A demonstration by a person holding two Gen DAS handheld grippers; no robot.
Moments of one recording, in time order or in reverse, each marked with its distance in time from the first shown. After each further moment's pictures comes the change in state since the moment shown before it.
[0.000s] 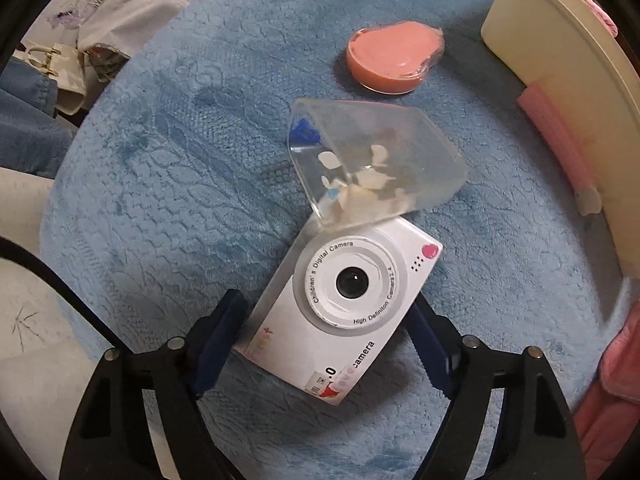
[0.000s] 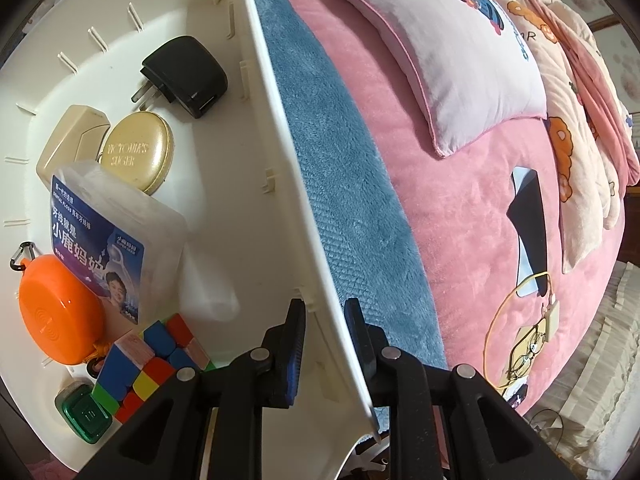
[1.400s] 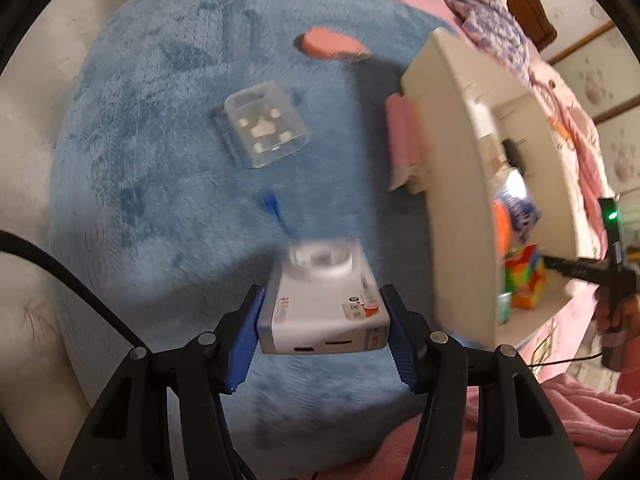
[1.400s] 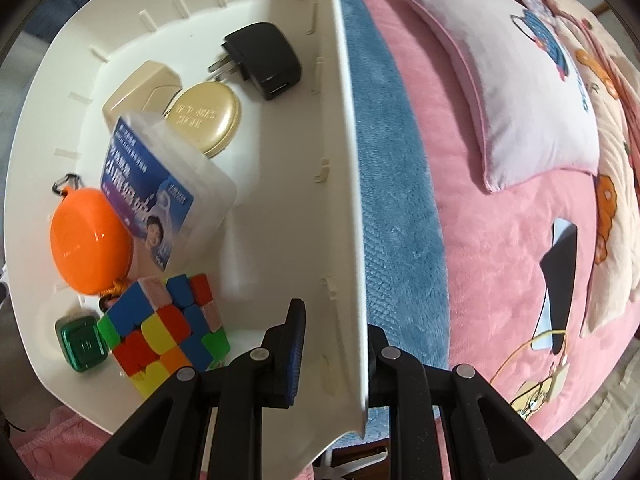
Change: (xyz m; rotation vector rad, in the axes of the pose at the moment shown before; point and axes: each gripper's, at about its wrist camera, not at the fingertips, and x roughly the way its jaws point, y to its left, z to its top) left arm -0.106 -0.149 -0.134 -0.744 -0.154 -0.233; right arm -0.004 -0.002 -0.010 -0.269 -0.035 0.149
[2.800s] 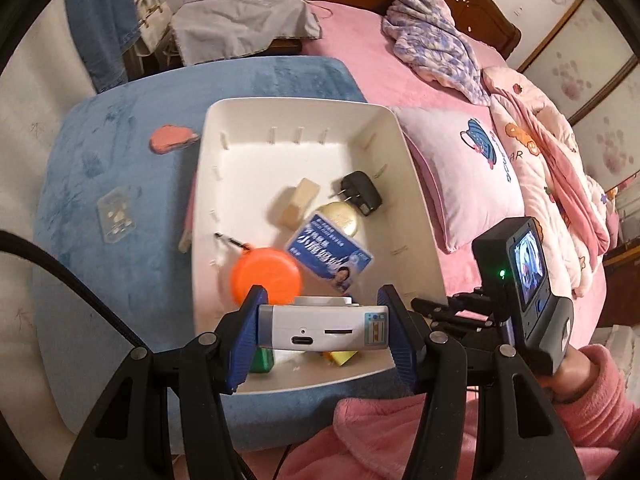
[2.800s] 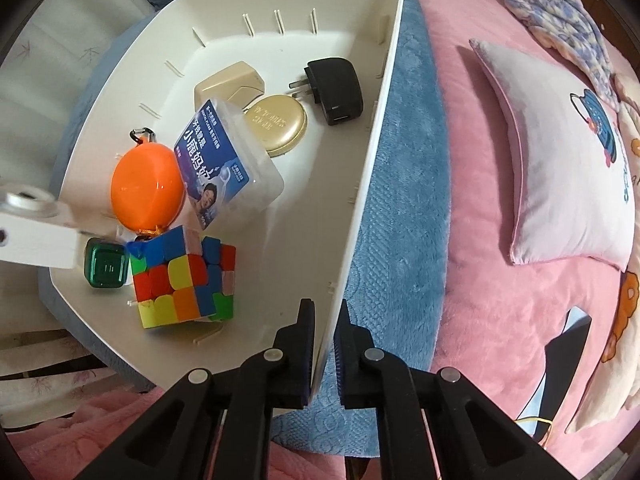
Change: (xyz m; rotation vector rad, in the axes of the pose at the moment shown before) left arm -0.001 -0.255 0.038 0.091 -0.156 0.055; right arm -0.023 -0.016 -0.019 -0.295 -0.137 0.140
